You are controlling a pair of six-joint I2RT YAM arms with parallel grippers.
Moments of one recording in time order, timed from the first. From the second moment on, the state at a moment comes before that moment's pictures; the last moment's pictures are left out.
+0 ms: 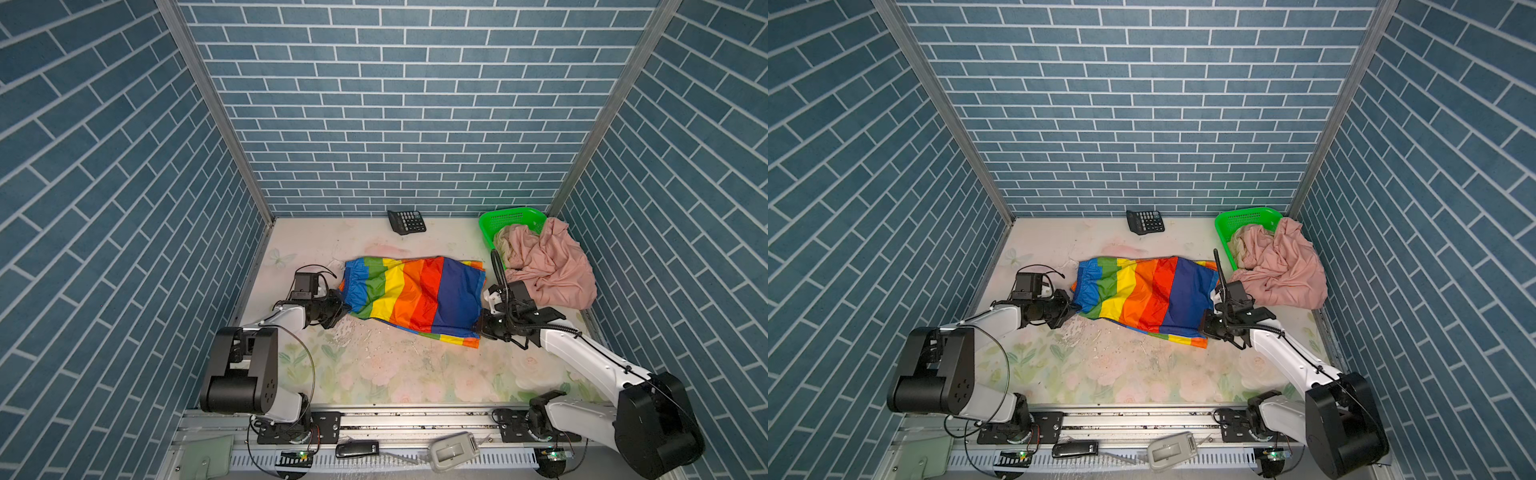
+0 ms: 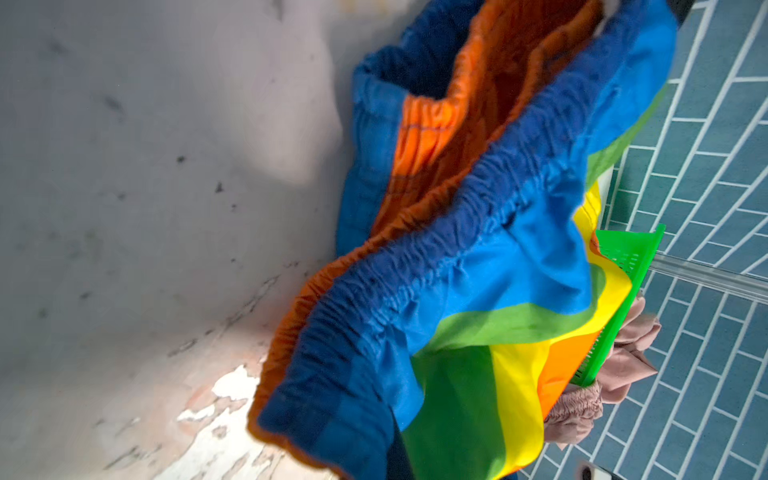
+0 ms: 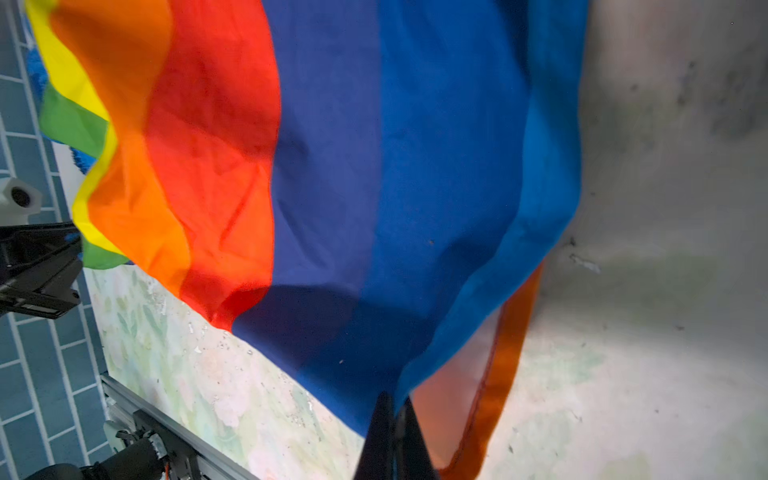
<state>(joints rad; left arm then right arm) -0.03 1.47 0.67 -0.18 0.55 -0.94 0.39 1.17 0.67 -0.53 -0.36 0.57</state>
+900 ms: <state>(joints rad) -0.04 1.86 1.48 -0.19 0.56 -0.84 0.13 1.57 1.44 -0.61 -0.44 0.44</state>
